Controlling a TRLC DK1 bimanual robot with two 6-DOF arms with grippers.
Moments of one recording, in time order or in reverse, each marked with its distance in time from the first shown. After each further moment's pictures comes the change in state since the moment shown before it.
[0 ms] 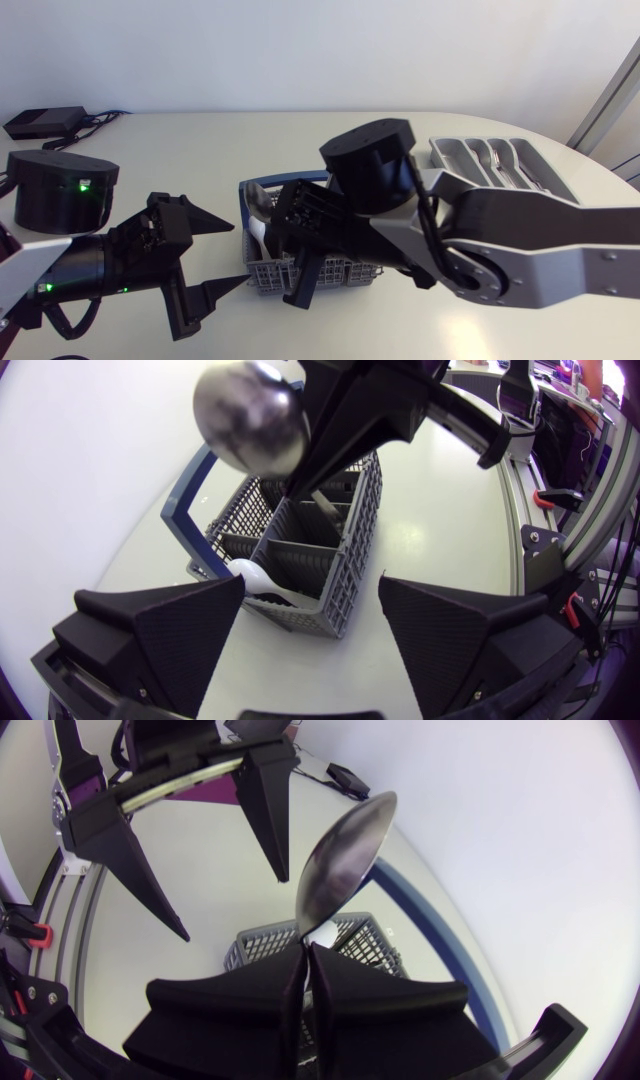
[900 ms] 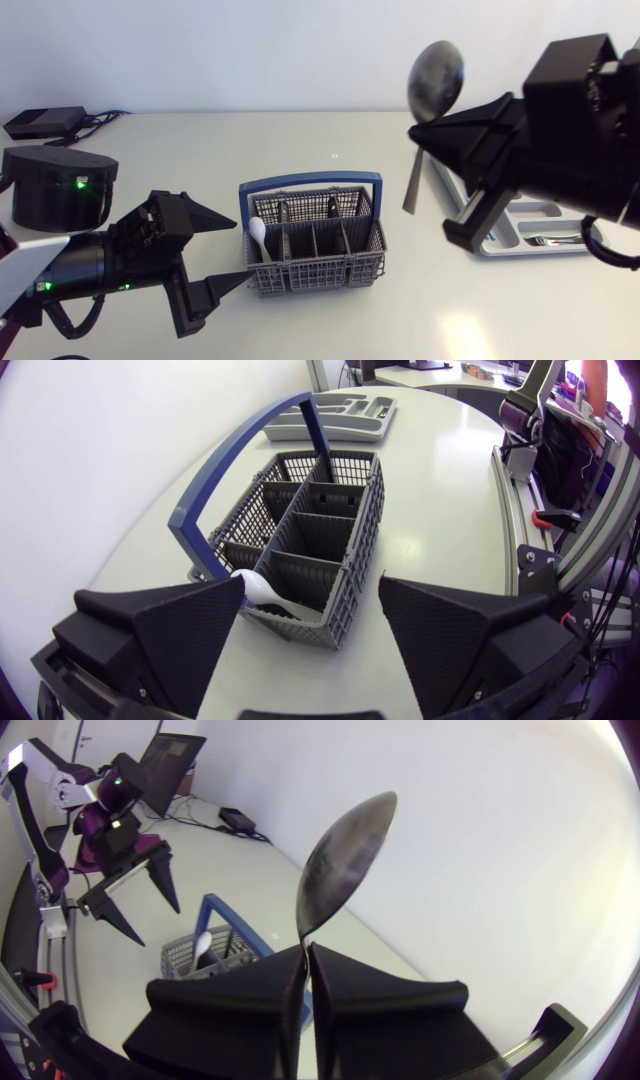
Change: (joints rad) left arm -0.021 0.001 0.012 0.015 0.000 -0.071; right arm -0.249 -0.620 0.007 -0.374 0.069 0.080
